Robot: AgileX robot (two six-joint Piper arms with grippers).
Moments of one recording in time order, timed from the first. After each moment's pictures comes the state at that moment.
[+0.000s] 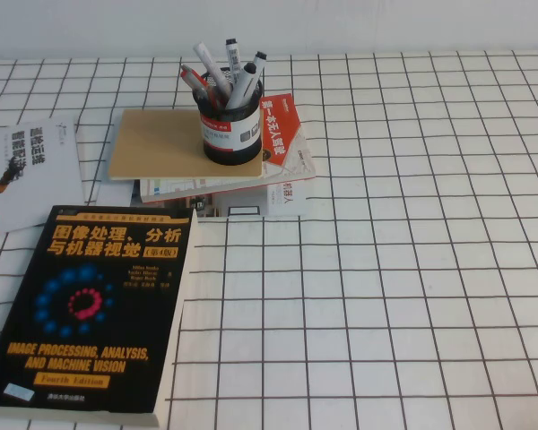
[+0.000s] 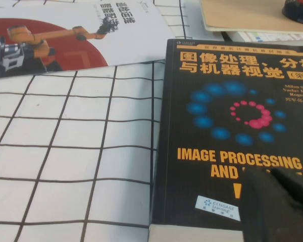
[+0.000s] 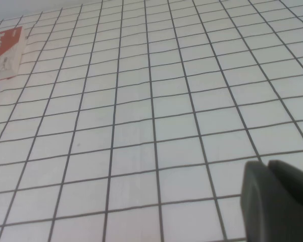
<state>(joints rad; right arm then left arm) 0.02 -0.02 0.03 0.07 0.35 0.13 -0.03 -0.01 0.03 -0.07 0.38 0.02</state>
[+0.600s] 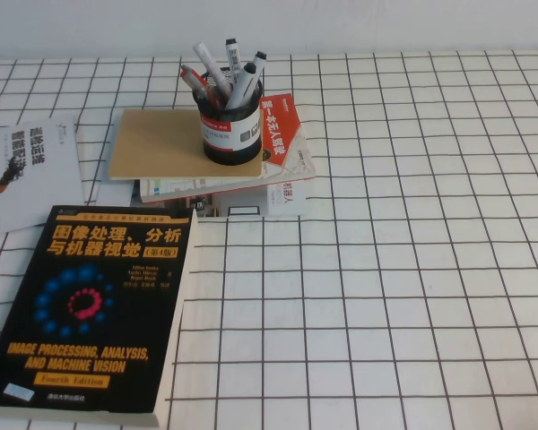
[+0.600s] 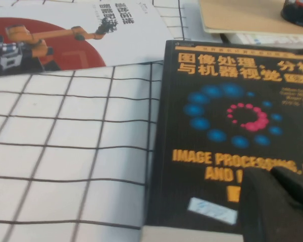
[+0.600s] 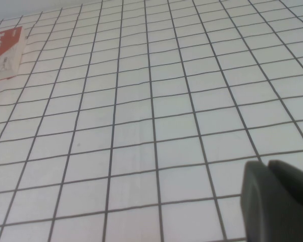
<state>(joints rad) 0.02 -0.02 0.03 0.07 0.35 0.13 -0.03 -0.01 0.03 -0.07 0.38 0.02</state>
